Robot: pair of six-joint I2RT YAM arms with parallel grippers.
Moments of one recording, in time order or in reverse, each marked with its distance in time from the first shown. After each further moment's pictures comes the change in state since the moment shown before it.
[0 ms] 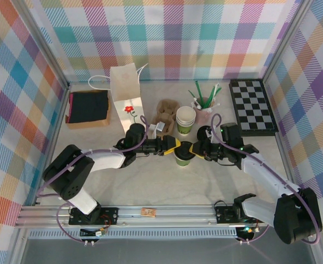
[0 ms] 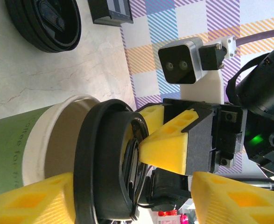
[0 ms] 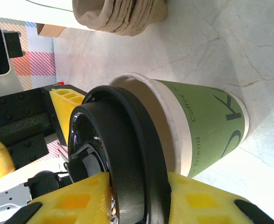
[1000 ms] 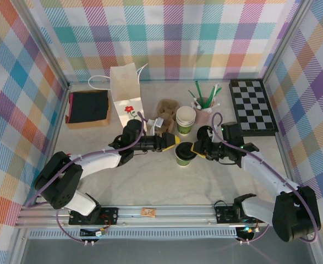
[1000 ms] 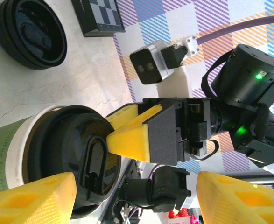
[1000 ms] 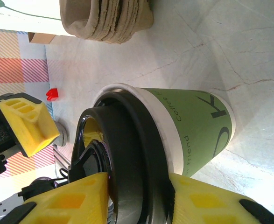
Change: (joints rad) left arm 0.001 -0.108 0.046 -0.164 -0.030 0.105; right arm -0.019 0.021 0.015 -0.023 0.016 -0.008
